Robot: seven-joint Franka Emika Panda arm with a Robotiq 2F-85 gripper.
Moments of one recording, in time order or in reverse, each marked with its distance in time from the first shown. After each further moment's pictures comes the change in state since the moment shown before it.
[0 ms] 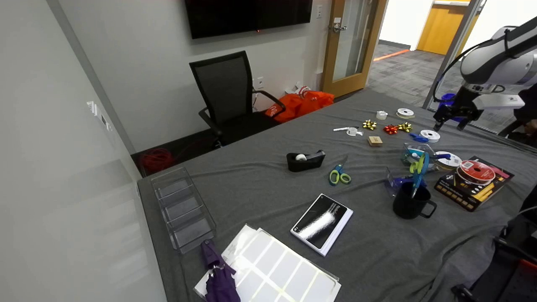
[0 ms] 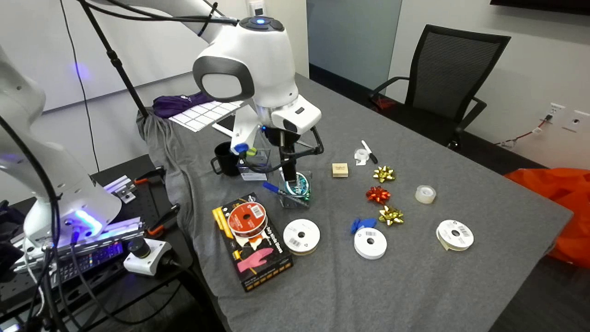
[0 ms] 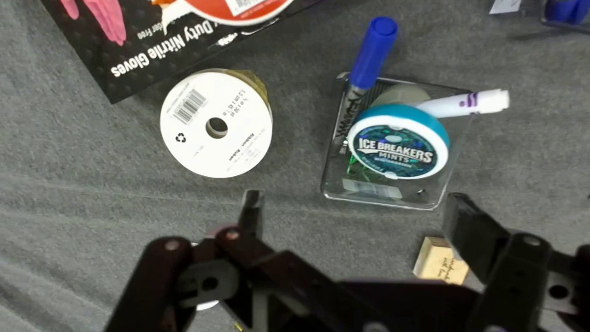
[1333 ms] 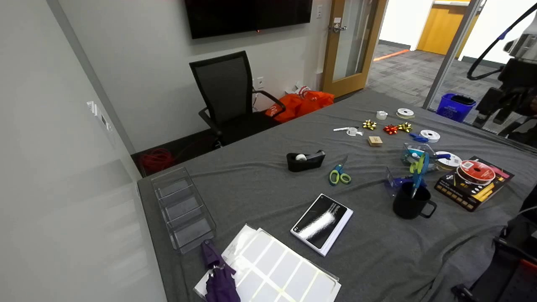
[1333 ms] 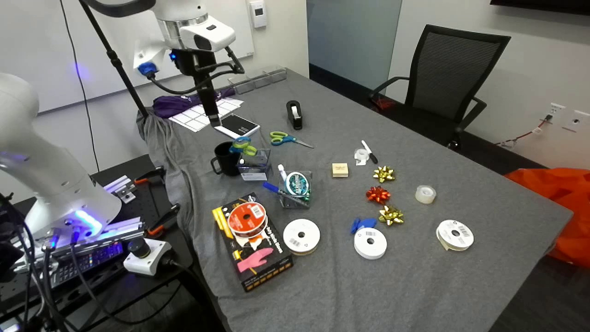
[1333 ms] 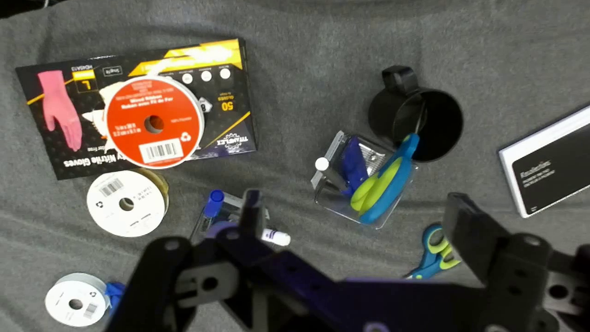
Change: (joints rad) arm 0.151 -0.668 0.020 -0.345 -0.230 -0.390 0.049
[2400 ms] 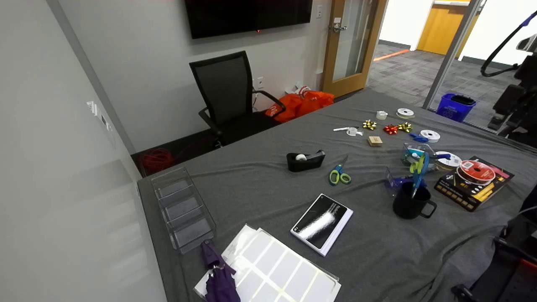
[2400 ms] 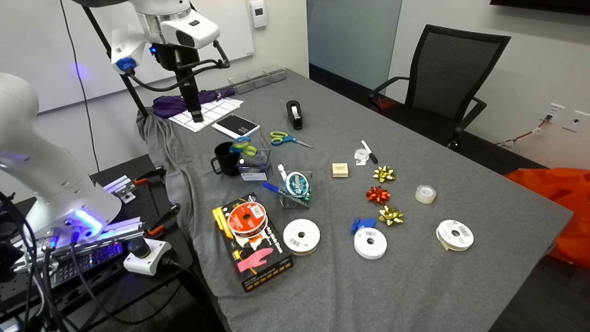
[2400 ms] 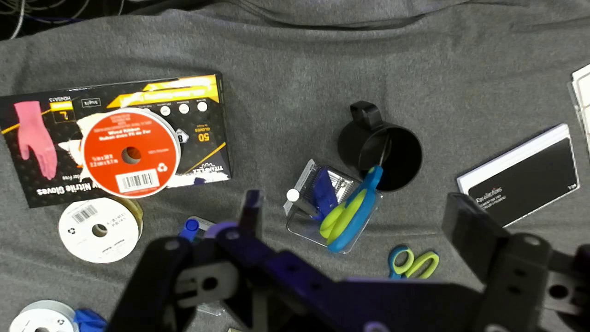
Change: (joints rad) arm 0.005 -0.097 -0.017 -0.029 0.031 -0.114 -0.044
